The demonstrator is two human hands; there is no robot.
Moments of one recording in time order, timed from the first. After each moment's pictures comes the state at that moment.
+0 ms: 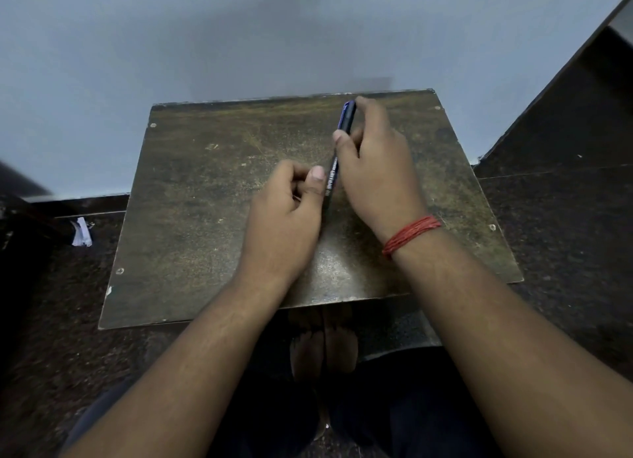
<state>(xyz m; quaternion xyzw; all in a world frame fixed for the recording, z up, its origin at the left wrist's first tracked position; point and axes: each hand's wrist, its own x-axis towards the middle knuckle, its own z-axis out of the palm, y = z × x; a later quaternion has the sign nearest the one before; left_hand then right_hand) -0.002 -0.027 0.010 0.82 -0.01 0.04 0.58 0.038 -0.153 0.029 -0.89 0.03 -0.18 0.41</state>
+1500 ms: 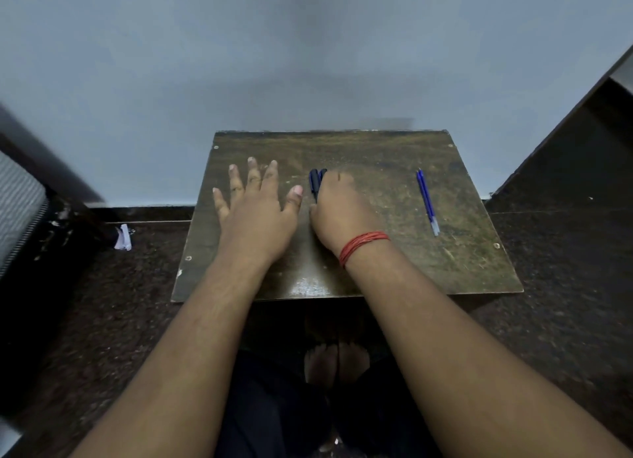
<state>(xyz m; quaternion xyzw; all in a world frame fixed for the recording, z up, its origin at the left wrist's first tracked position) 0.013 0.049 0.022 0.98 0.03 -0.01 0.21 0.027 -0.080 0.021 -0.97 0.01 -0.03 0.23</state>
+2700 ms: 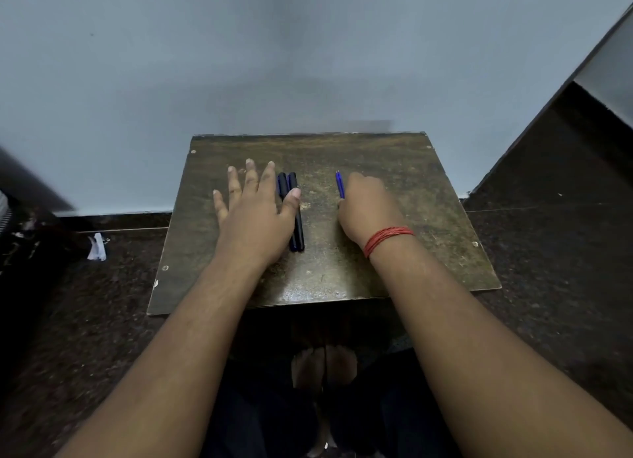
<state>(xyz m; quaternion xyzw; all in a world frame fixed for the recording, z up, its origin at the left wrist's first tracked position) 0.020 0.033 0.015 0.97 0.00 -0.01 0.24 0.038 -0.135 0.020 -0.98 0.07 -0.02 0.17</state>
